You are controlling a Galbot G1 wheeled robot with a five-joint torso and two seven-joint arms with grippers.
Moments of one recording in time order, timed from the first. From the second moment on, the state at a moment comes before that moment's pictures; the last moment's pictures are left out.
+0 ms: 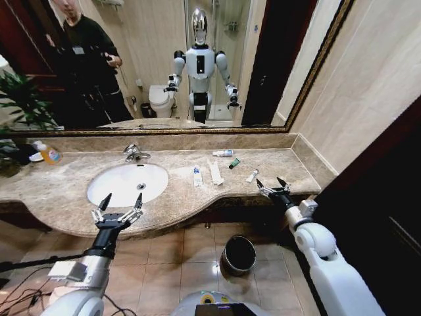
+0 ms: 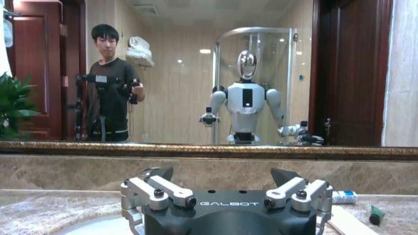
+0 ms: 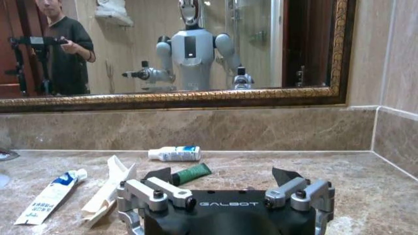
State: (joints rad) left arm 1.84 -1.36 -0.82 -2.47 -0.37 0.04 0.05; right arm -1.30 1.13 0.65 2.00 0.49 -0.24 -0.06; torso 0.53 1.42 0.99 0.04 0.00
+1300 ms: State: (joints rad) left arm 1.84 -1.36 -0.82 -2.47 -0.37 0.04 0.05; right arm -1.04 1.11 0.52 1.81 0.53 -0.37 0.03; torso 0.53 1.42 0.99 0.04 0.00
